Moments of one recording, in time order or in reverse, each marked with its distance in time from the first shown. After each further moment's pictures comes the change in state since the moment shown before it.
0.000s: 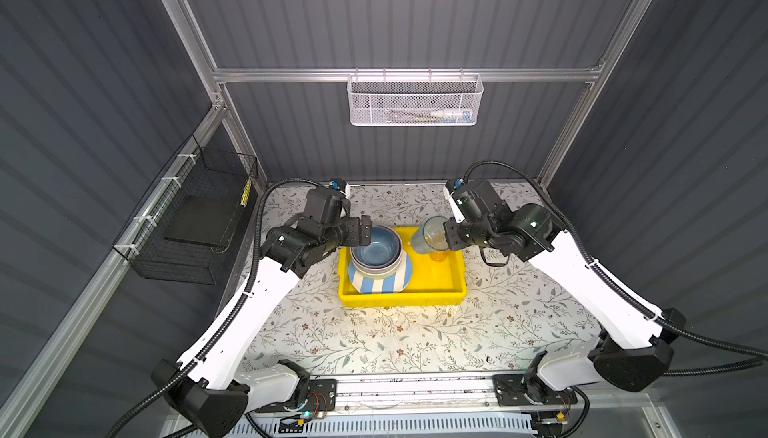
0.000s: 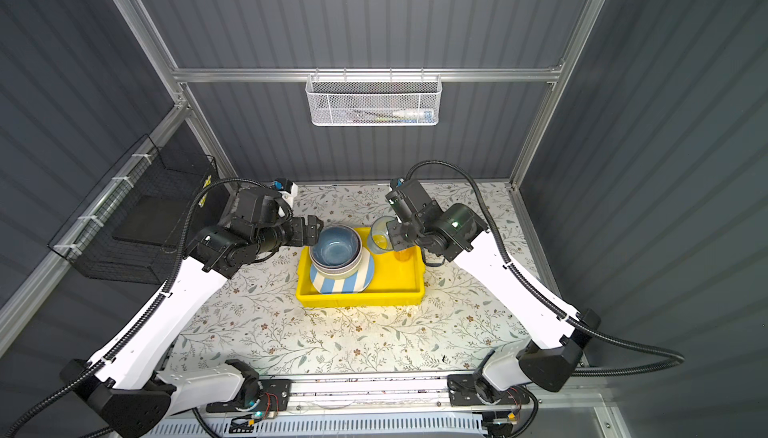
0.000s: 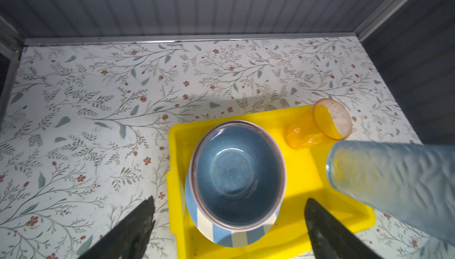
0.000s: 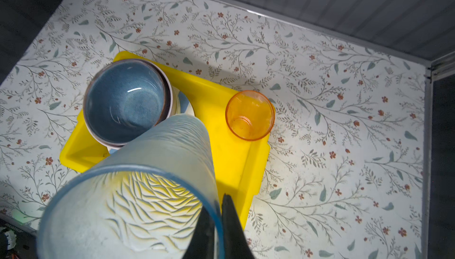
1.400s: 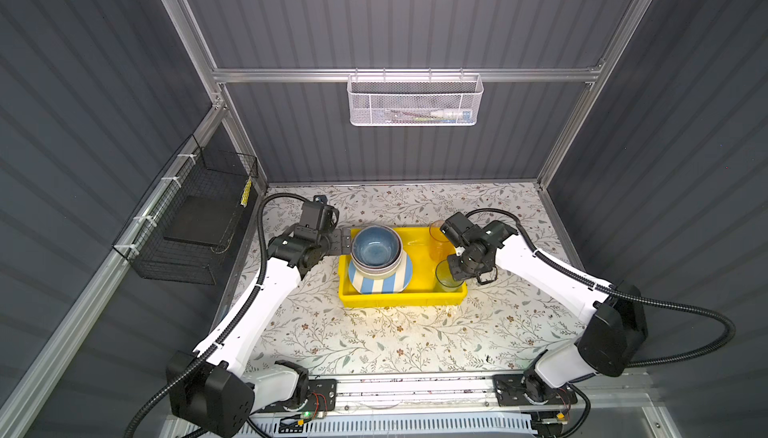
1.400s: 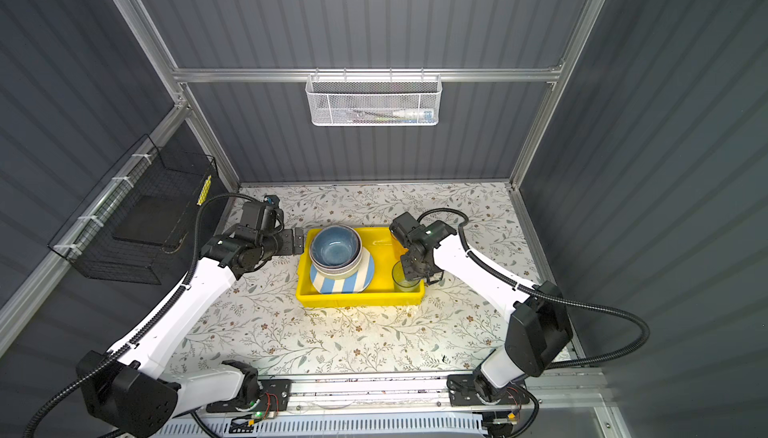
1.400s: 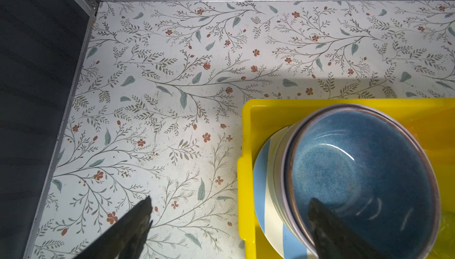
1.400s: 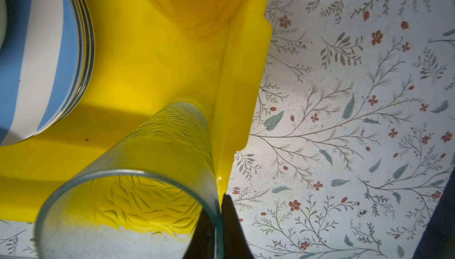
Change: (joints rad) left arm 0.141 0.002 -0.221 0.093 -0.112 0.055; right arm -0.122 0.090 -0.393 0.027 -0.089 0.097
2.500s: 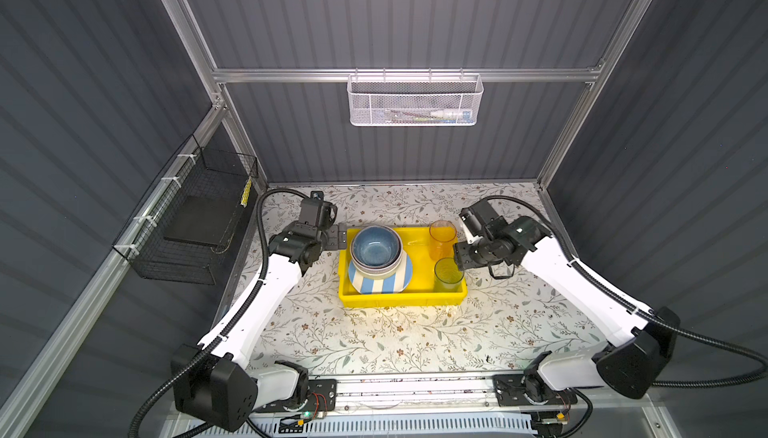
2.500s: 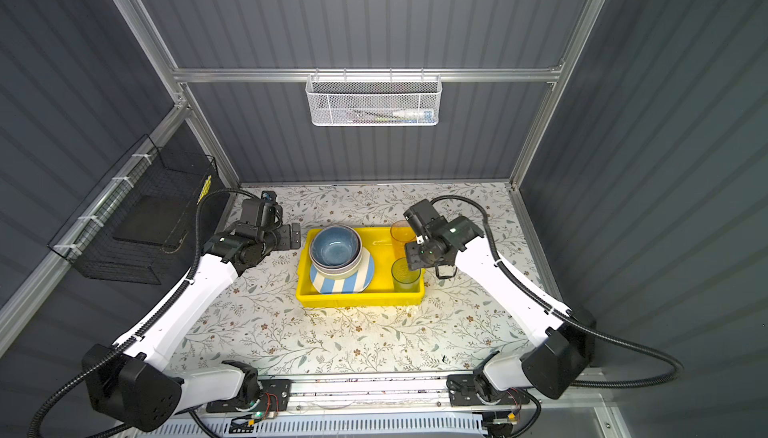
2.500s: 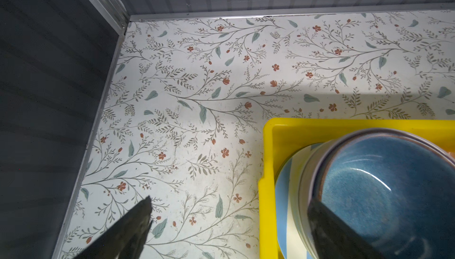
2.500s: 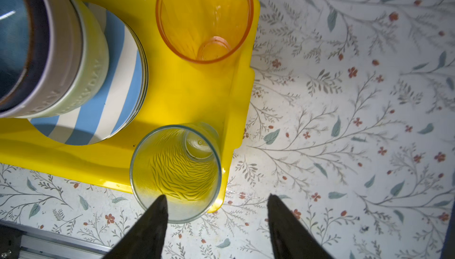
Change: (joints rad) left arm 0.038 0.031 0.002 0.074 -0.083 0.056; right arm -0.068 -0.159 0.075 0.013 -0.053 -0.051
